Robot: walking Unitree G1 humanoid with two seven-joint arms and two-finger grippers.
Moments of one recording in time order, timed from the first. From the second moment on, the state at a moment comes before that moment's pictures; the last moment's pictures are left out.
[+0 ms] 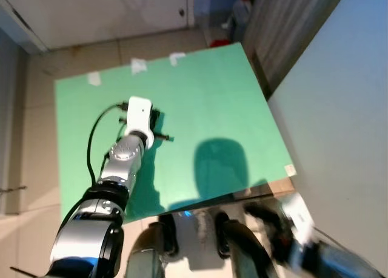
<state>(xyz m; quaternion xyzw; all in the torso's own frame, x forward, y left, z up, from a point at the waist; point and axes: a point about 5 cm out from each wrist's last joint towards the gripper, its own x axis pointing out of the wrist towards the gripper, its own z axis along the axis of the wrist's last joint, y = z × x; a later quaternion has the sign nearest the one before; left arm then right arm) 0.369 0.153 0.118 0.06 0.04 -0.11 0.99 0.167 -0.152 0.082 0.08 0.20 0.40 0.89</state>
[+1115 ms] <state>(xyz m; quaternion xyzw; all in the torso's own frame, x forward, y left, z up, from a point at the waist) 0.240 0.148 0.096 0.02 -0.03 -0.11 0.99 0.272 -0.150 0.081 0.05 0.01 0.12 0.99</state>
